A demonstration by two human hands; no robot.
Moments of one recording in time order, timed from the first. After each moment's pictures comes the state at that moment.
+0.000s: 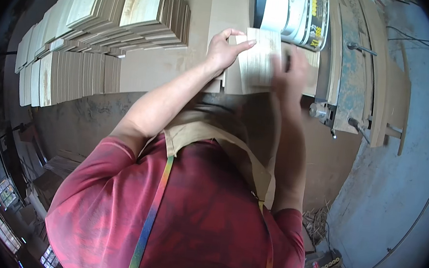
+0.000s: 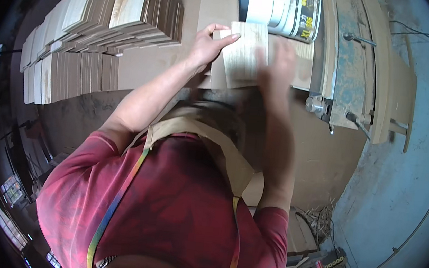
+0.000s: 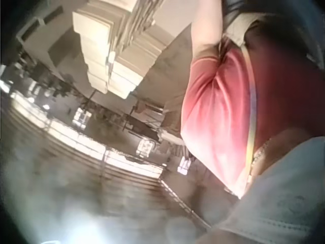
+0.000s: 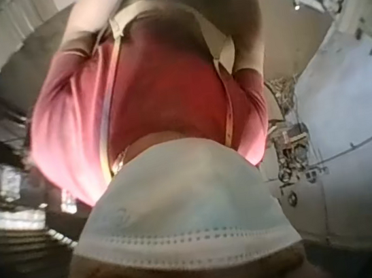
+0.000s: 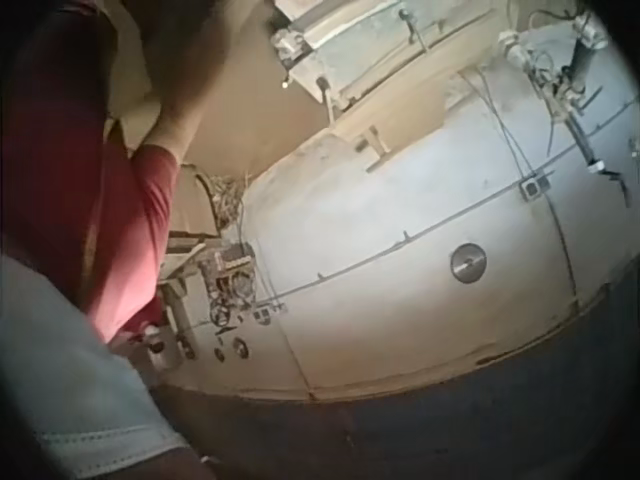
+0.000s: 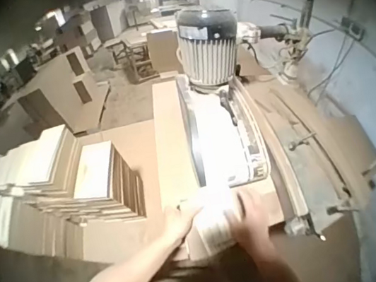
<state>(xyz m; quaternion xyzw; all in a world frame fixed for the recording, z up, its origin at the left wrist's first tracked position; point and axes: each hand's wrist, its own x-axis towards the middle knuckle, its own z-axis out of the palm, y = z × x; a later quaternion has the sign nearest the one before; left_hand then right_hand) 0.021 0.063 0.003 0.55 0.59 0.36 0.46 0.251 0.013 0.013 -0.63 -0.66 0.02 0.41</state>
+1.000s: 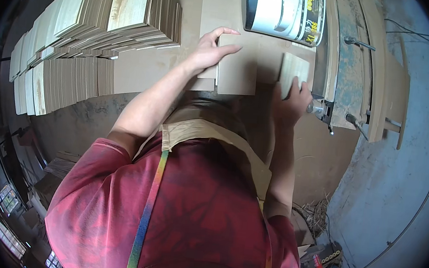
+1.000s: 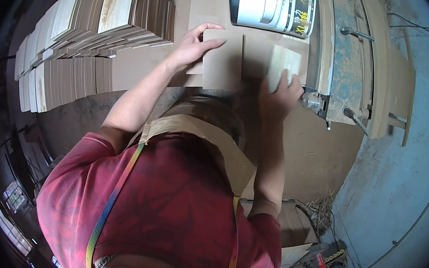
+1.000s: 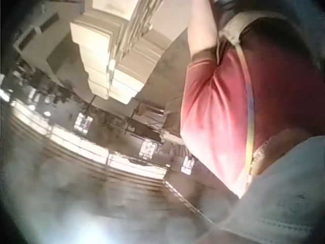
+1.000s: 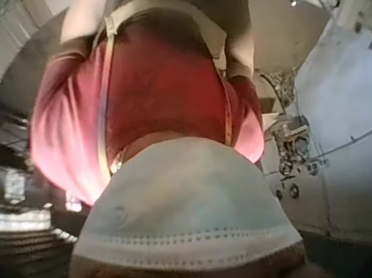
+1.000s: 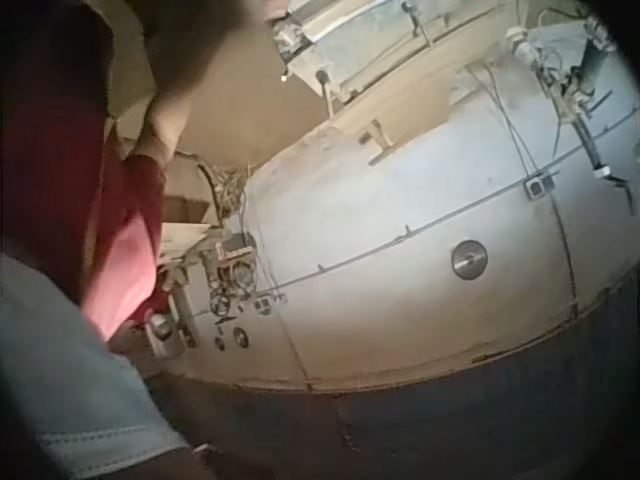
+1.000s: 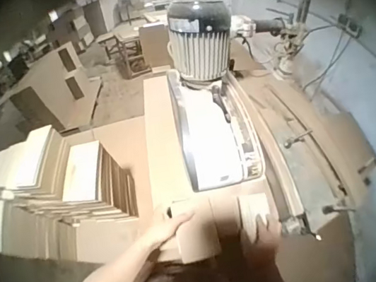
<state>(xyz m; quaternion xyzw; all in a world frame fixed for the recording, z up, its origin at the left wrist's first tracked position) -0.002 0.054 0.045 0.50 0.59 0.27 0.57 0.271 -0.088 -0.011 -0.70 -0.63 -0.09 0.32</state>
